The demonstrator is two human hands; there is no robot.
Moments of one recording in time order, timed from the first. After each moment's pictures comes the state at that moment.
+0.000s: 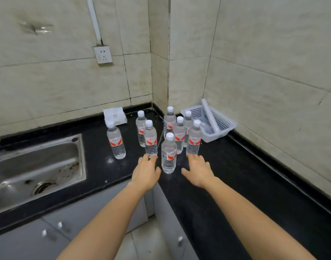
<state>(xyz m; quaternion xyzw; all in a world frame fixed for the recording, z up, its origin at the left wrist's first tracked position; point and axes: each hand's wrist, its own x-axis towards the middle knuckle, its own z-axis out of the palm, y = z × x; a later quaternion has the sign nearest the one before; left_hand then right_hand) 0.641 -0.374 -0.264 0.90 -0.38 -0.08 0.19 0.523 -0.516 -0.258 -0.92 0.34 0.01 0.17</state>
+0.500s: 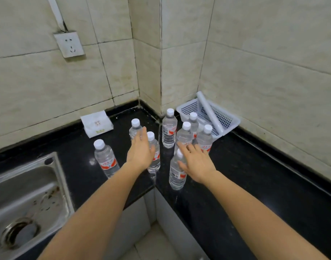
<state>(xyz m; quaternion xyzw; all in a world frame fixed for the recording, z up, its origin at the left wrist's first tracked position) 0.818 -0.464 -0.264 0.87 -0.43 -0.09 0.24 0.643 -0.560 -0.268 -0.95 0.31 -0.03 0.06</state>
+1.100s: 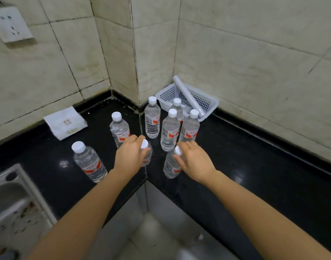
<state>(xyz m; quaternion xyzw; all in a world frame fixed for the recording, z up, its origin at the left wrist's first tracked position) 0.830 -0.450 -0.283 0.79 -0.57 -0.02 0.22 0.628 -0.524 -0.272 -0.92 0.37 -0.10 0.09</state>
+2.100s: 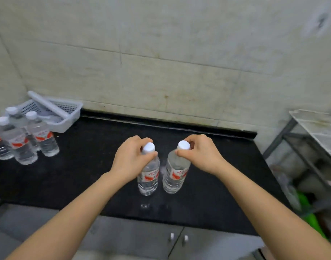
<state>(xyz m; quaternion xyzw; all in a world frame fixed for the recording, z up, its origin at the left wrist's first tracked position) 0.364 -0.381 -0.204 0.52 -0.76 -0.17 0.34 0.160 -0.355 -0.172 -0.64 0.68 -0.28 0.22</state>
